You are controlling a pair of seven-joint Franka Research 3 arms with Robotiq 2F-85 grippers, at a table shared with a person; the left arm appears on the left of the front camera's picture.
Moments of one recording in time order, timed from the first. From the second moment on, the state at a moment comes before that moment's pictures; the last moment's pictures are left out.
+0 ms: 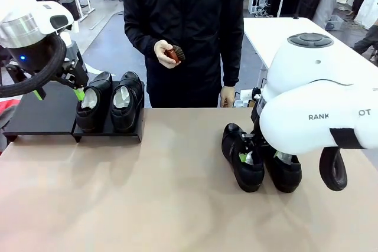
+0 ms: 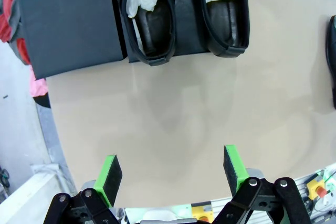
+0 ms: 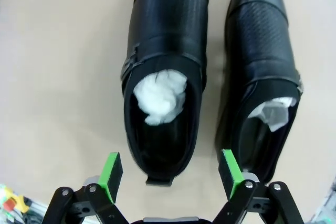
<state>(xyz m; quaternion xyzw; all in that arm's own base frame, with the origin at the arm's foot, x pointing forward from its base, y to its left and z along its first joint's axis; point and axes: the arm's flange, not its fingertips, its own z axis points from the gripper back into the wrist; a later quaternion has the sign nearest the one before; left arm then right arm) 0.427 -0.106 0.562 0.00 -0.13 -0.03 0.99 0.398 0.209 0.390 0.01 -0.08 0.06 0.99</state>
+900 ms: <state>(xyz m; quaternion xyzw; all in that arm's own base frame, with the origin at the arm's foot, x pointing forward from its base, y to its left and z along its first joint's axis) 0.427 -0.106 0.562 0.00 -0.13 -0.03 0.99 0.423 0.195 0.350 0.02 -0.09 -0.02 1.00</state>
